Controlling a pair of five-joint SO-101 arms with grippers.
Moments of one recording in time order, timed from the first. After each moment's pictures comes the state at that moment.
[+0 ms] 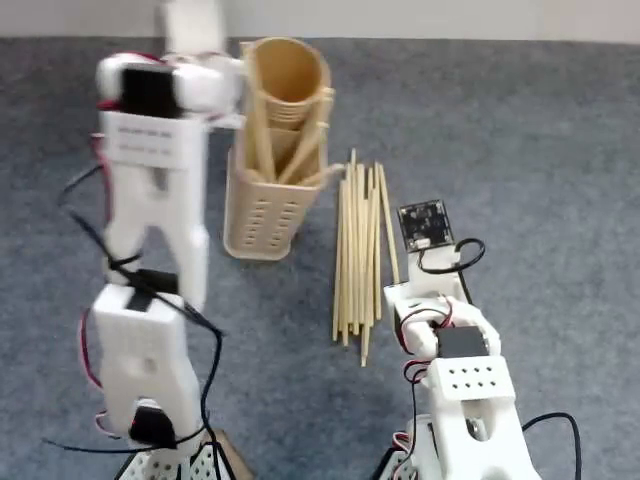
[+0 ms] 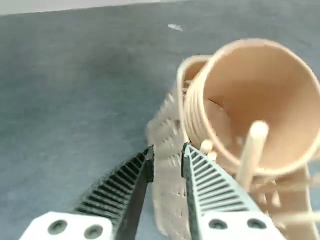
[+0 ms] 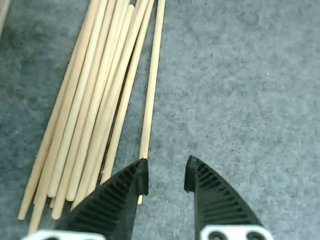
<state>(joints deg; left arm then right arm) 3.5 27.8 -67.8 98.8 8.3 -10.5 -54.1 74.2 36.8 9.9</state>
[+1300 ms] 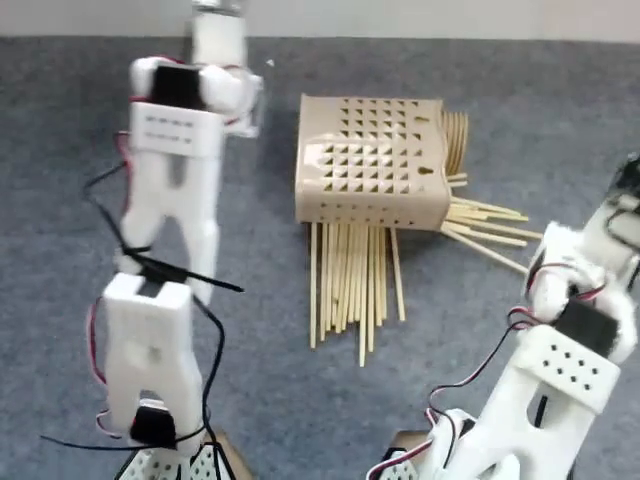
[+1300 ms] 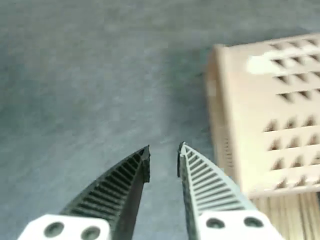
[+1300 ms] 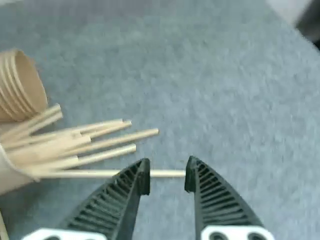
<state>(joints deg) 5.0 34.1 -62.1 91.7 4.9 26.0 -47.0 46.7 44.8 7.3</state>
